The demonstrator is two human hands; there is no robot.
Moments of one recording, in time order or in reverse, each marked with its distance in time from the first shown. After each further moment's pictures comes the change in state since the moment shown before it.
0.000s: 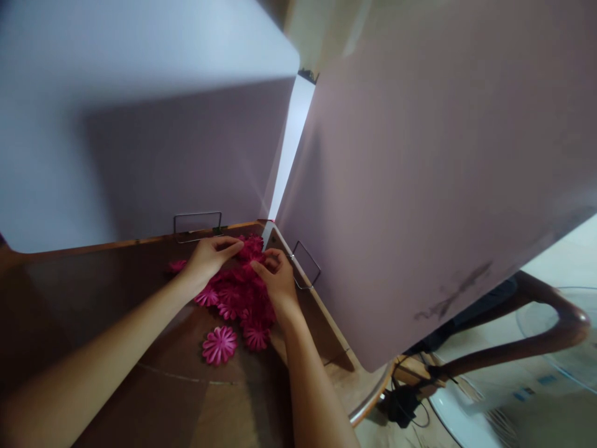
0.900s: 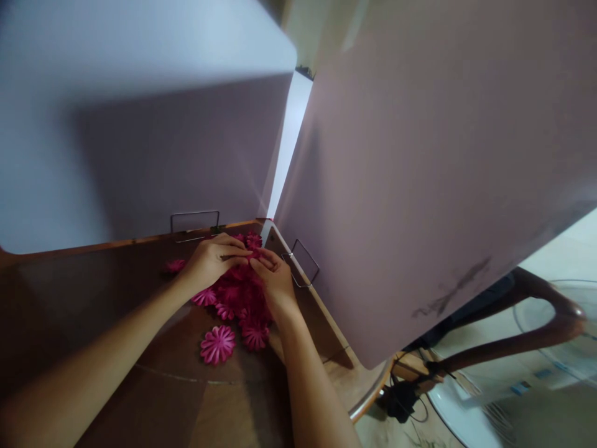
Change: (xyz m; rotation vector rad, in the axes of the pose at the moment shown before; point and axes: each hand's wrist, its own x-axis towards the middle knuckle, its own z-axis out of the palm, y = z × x) left_hand 0.000 -0.001 -0.004 0.375 -0.094 0.670; right_hand 0.001 0.002 0.007 0.229 0.004 0.118
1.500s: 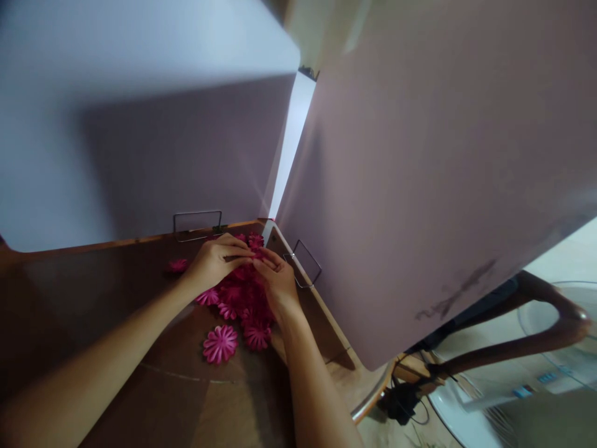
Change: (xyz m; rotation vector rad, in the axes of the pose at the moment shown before) left_hand -0.001 0.001 0.002 -0.035 0.022 -0.023; right_hand -0.001 -0.003 0.000 0.069 0.012 0.033
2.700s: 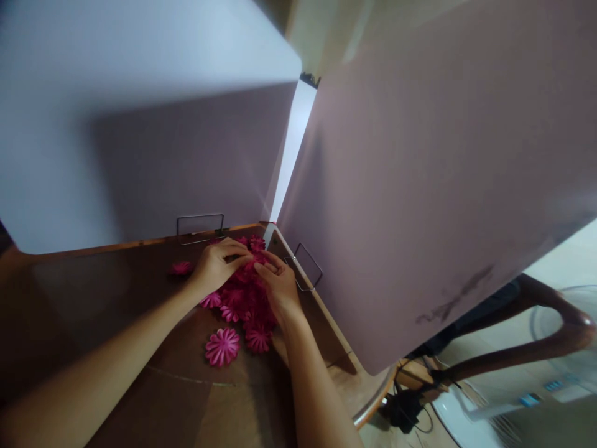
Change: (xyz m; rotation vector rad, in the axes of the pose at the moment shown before) left_hand -0.001 0.005 0.003 -0.053 0.073 -0.124; right_hand 0.000 0.001 0.000 -0.044 -0.020 -0.009
